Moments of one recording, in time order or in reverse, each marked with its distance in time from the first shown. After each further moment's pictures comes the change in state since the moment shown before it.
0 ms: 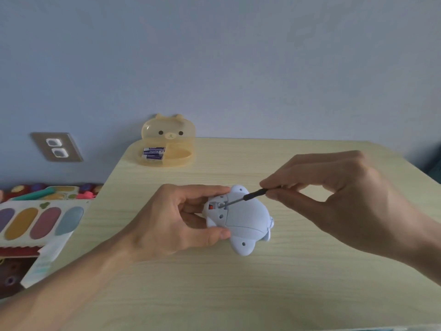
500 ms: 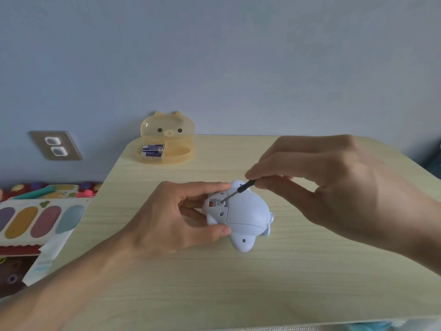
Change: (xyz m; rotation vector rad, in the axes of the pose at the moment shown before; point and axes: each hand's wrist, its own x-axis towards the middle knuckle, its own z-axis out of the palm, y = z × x) left_hand -0.002 0.005 0.003 0.146 0.042 0.082; right_hand 0.015 -0.015 -0.004 -0.251 -0.023 -0.260
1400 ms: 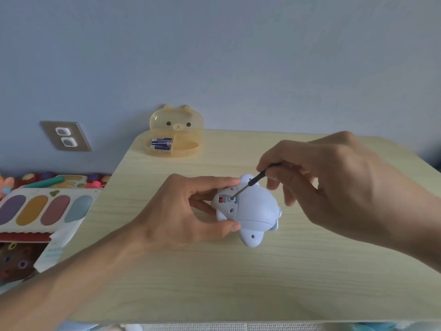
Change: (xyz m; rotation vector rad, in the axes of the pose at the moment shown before) left_hand 0.001 -0.008 0.001 0.065 0.039 0.073; right_hand 0.005 -0.005 0.011 0.056 -0.066 0.192
